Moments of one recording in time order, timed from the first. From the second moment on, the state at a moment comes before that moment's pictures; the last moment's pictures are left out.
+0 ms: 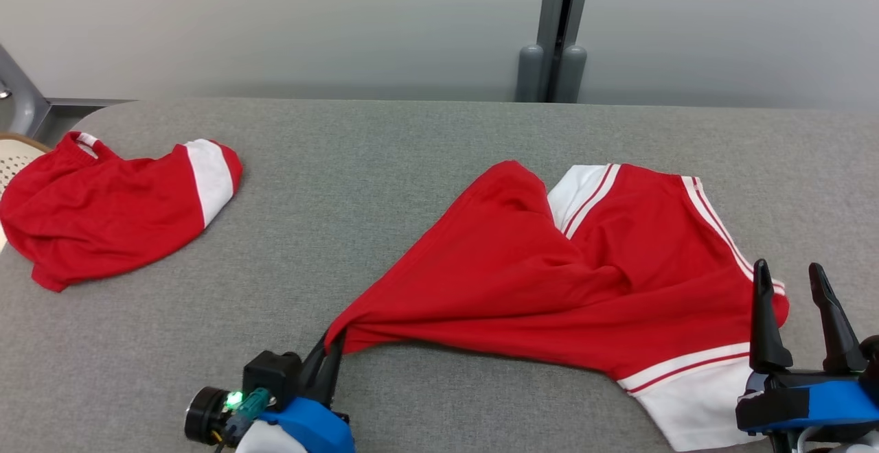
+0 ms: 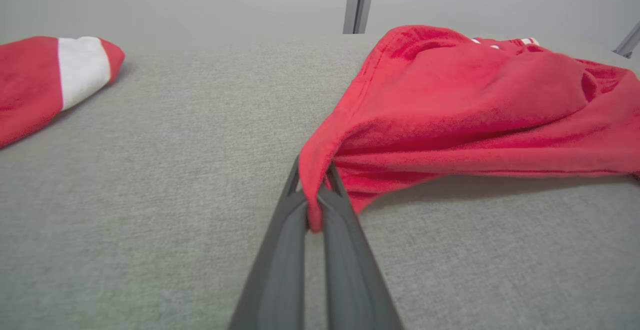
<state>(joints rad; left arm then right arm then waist) -0.22 0.14 -0.44 0.62 -0.32 -0.08 -0.26 -0.04 -0.06 -0.18 0.14 0.17 0.13 -0.26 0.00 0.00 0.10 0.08</state>
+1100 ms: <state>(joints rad) -0.08 0.09 -0.10 0.23 -0.17 -0.10 -0.26 -0.03 -0.06 -0.19 0.16 0.18 0.13 -0.26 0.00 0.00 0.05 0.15</state>
